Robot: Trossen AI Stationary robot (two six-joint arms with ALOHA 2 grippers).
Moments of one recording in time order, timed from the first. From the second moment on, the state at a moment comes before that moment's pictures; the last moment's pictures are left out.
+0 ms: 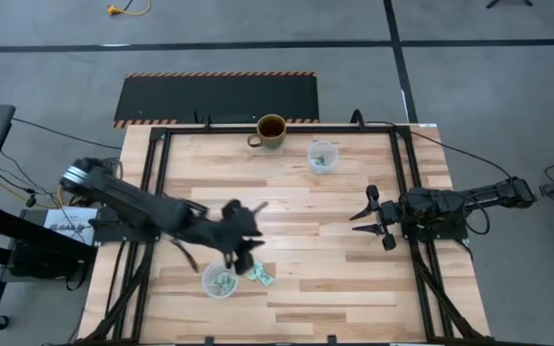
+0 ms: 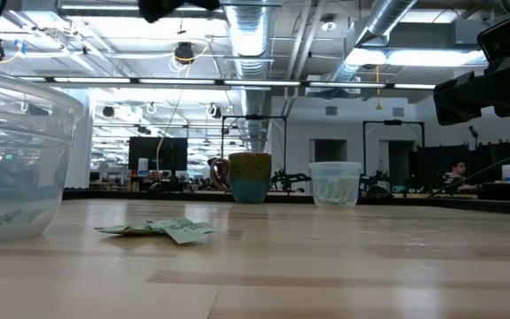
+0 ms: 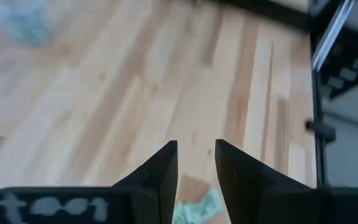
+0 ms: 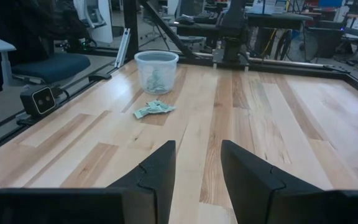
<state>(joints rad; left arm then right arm) -0.39 1.45 1.25 -0.54 -0.36 -0.59 0.16 0.21 0.01 0.02 -0.08 -0.09</state>
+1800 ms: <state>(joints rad) -0.40 2.07 1.58 -0.85 0.06 -0.64 0.16 0.21 0.01 0.02 -0.08 -0.09</state>
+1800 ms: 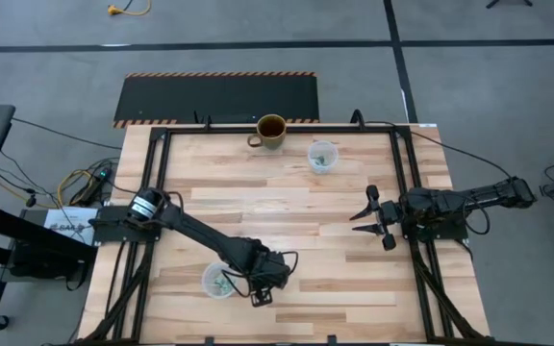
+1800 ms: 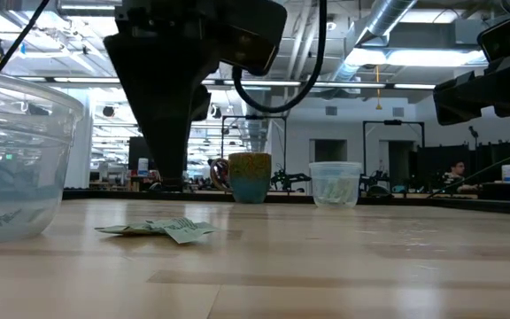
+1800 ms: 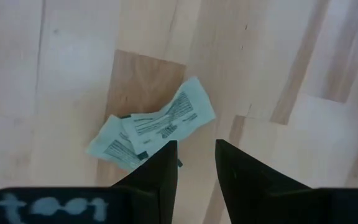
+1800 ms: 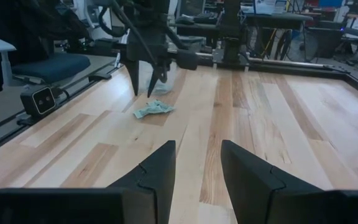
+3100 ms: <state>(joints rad) -0.38 2.13 1.58 -0.86 0.05 -0.42 0.16 0.21 0.01 0.03 -0.08 -0.09</state>
